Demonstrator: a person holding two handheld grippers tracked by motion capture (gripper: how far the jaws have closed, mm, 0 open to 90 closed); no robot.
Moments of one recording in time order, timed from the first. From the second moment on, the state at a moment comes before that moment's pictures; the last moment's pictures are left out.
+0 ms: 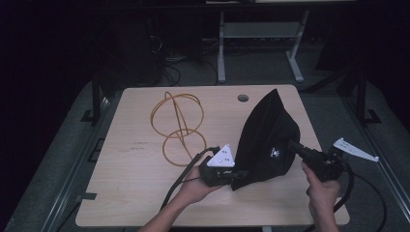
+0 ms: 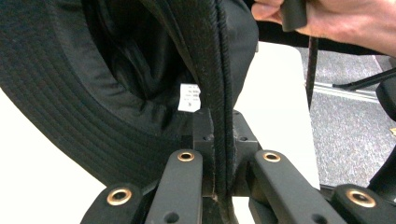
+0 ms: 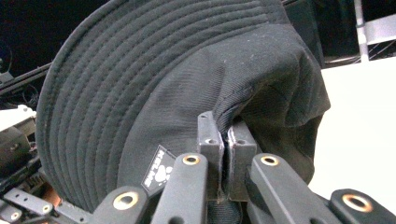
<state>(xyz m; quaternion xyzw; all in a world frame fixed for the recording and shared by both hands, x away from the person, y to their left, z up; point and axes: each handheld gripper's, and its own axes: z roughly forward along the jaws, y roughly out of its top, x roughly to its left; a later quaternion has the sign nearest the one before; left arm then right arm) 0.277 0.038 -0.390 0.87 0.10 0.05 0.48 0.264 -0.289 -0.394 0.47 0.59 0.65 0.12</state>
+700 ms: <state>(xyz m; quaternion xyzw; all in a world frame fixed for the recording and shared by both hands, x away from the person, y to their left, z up) 0.277 0.043 -0.389 0.88 0.11 0.04 0.47 0.270 -0.285 -0.356 0.44 0.62 0.63 0.15</state>
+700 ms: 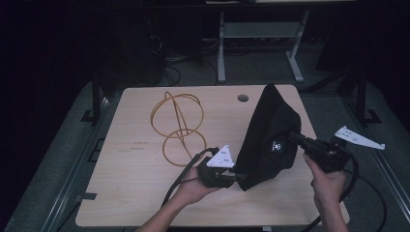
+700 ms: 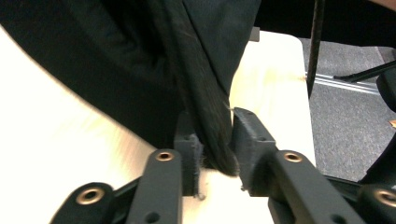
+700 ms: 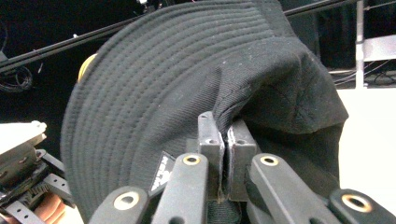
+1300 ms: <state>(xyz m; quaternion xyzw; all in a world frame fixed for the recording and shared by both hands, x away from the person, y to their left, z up) 0.268 0.081 -0.397 0.88 0.13 0.06 0.45 0.285 -0.284 -0.317 0.41 0.67 0.60 0.17</state>
